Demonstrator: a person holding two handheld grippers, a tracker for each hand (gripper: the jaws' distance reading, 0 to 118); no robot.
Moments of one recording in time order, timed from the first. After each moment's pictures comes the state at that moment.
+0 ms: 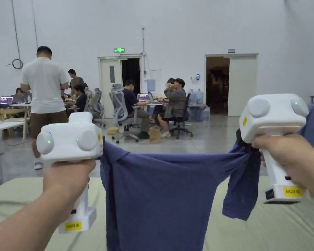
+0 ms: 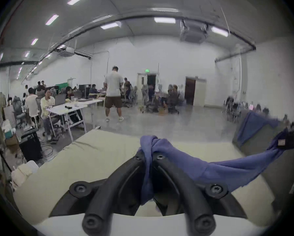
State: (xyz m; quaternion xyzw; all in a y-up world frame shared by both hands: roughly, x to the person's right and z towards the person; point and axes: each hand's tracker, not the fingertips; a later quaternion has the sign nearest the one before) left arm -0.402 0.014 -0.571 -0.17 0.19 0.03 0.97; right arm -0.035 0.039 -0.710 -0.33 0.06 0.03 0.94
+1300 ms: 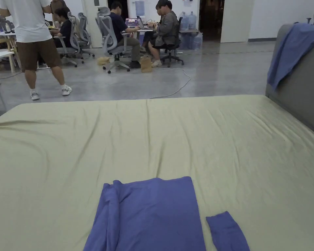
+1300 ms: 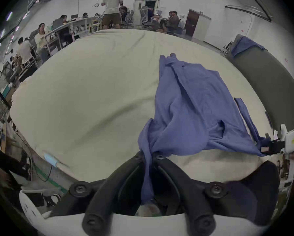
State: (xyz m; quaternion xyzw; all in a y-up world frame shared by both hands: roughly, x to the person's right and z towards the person) left arm -0.377 -0.291 -0.099 -0.46 0.13 0.14 0.87; right arm 0.077 -0.303 -0.268 -0.63 0.12 0.03 0.77
